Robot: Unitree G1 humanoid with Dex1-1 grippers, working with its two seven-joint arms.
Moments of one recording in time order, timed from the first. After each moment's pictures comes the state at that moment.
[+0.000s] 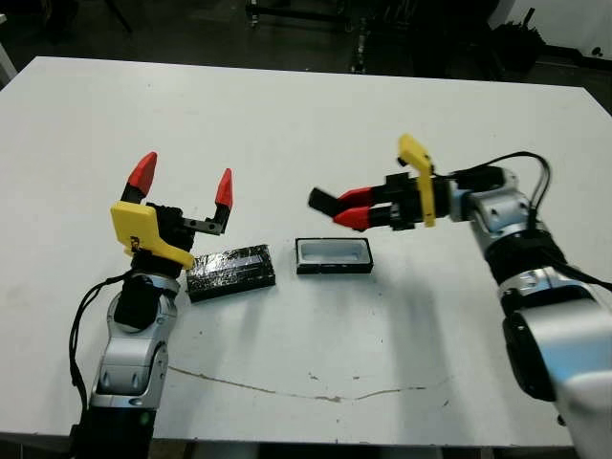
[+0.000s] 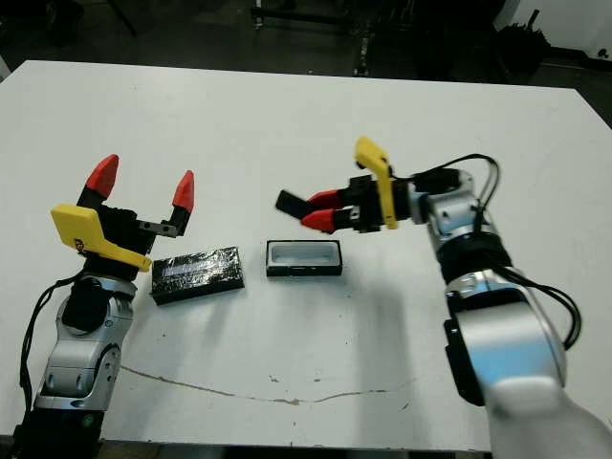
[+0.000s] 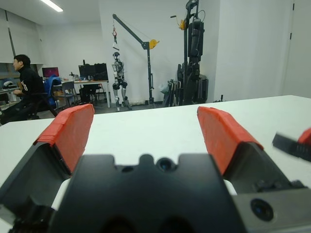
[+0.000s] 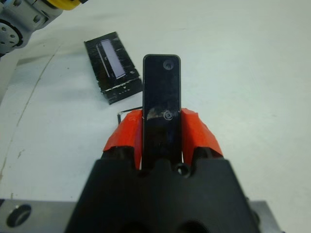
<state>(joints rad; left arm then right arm) -0.14 0.16 0.06 -0.07 -0.12 -0.17 -0.14 -0.94 -0.34 0.21 0.89 0.05 0.18 1.41</state>
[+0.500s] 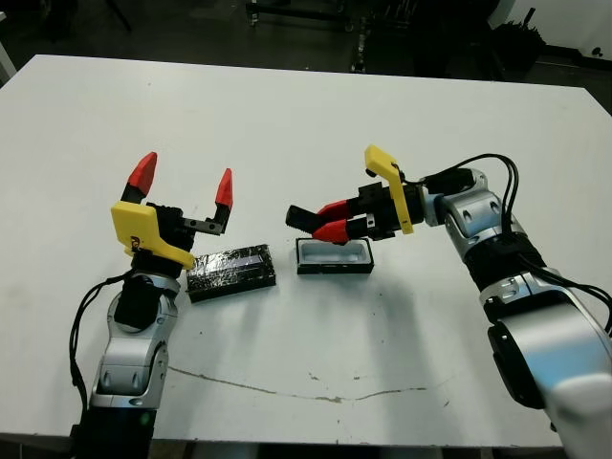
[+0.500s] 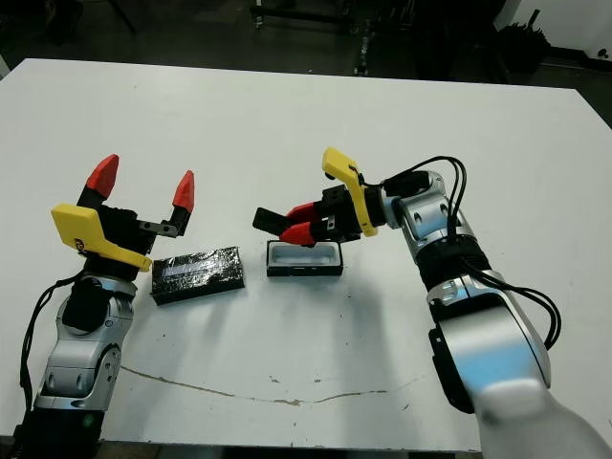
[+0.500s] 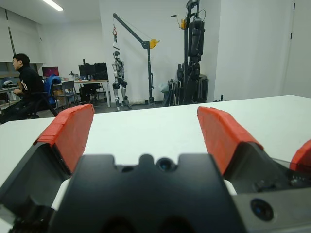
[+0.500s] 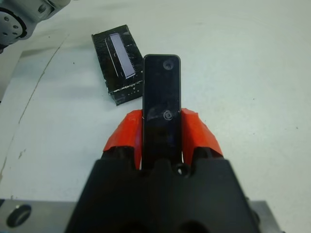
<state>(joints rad) -0.14 0.16 0.05 -0.07 -0.11 -0.16 -0.14 -0.92 -0.32 0.25 0.84 0.05 0.19 1.39</state>
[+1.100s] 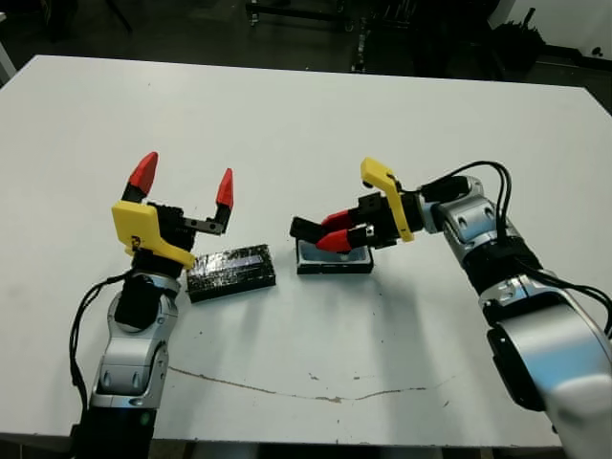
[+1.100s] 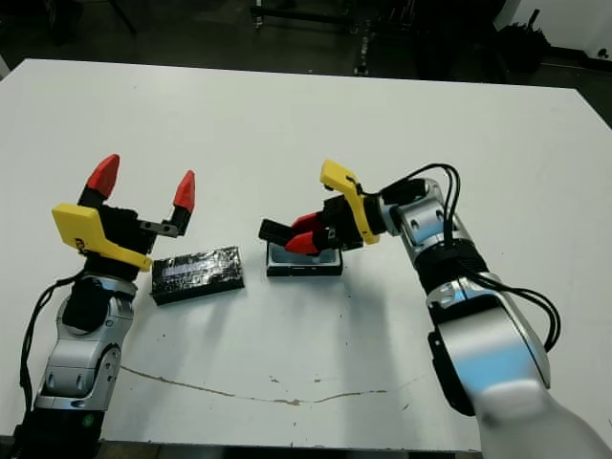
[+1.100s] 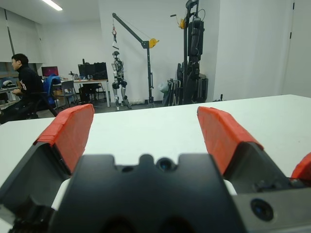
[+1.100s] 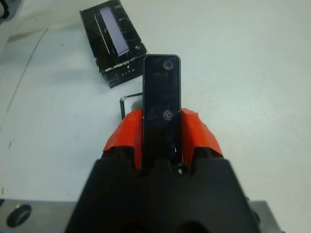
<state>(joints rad) -0.14 0.16 0.05 -0.08 -0.12 -0.16 -0.14 -0.90 -0.32 0.28 0.88 0.01 0.16 1.37</state>
